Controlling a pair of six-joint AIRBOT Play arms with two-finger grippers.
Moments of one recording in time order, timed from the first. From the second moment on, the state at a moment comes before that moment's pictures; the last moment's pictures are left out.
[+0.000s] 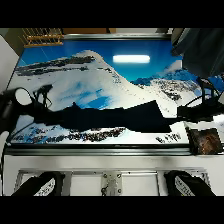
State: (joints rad) left arm -0.03 -1.07 0.94 1.39 -1.47 -1.59; right arm -0.13 -0.97 1.07 -1.44 1.49 1.62
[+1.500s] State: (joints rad) left arm -0.14 -1.31 1.09 1.00 -1.09 -1.55; right arm -0.13 -0.96 1.04 -1.43 1.49 1.63
